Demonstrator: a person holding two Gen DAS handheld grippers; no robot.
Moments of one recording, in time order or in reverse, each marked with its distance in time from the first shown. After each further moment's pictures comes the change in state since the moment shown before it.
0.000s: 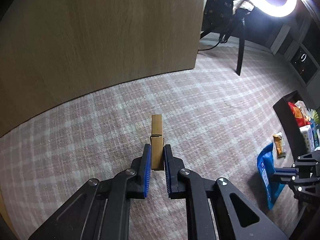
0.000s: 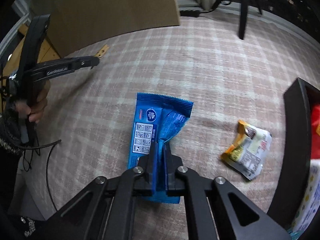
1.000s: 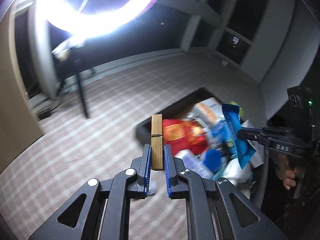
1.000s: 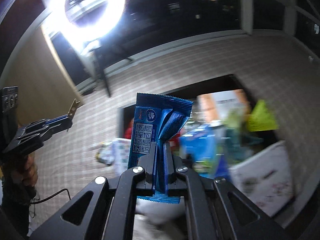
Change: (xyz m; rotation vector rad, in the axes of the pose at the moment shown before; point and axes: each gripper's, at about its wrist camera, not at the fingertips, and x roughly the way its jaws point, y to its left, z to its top) left arm -0.061 -0.291 0.048 0.326 -0.112 -0.404; right arm -0.079 -0.110 -0.094 0.433 -0.349 -0.272
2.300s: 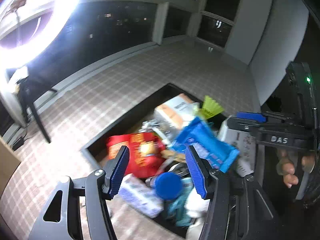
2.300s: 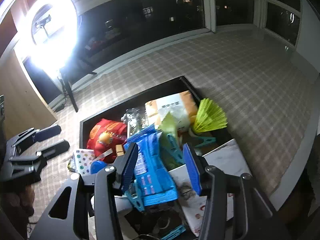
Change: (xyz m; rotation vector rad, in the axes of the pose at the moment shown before) left arm 0.046 -0.081 0.028 0.104 0.035 0.035; right arm -0.018 -0.065 0.003 0.100 -0.027 -0.119
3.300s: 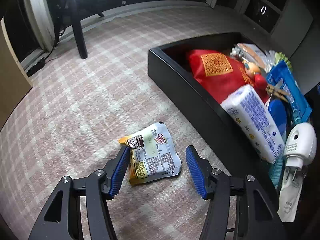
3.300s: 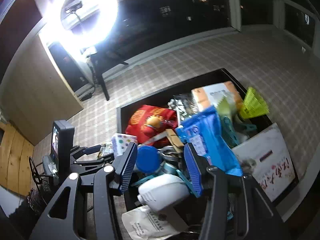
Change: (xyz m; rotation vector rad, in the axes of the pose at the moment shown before) left arm 0.063 0.087 -0.111 -0.162 0.234 0.179; right arm -0.002 0.060 -0.033 -0.023 0.003 0.120
